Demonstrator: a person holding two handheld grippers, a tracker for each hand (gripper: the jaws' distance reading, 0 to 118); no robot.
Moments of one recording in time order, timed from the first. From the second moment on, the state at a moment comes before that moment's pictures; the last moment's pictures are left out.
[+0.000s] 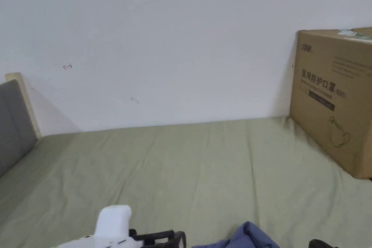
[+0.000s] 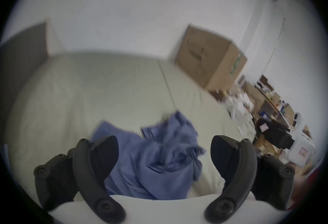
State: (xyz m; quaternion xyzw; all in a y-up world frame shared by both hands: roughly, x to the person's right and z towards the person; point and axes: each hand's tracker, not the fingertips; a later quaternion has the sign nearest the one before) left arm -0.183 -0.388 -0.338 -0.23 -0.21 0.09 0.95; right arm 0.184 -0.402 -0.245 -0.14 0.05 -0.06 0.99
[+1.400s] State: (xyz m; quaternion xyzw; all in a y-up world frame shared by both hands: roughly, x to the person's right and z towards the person) left arm -0.193 -0.571 -0.578 -0.52 -0.12 -0.07 0.85; right arm 0.164 -0.456 -0.302 -0.17 0.06 -0.03 0.98
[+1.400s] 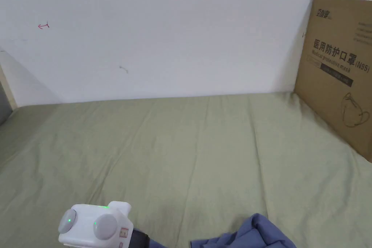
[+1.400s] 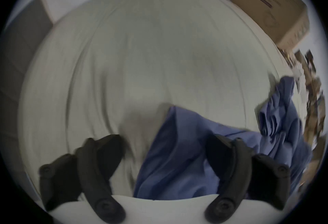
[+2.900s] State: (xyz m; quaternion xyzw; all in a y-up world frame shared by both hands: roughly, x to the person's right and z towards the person) left arm -0.288 -0.287 -0.400 -0.28 -0.15 0.09 0.94; right arm 0.259 -0.253 -0.438 -0.33 0.14 -0.11 0.93
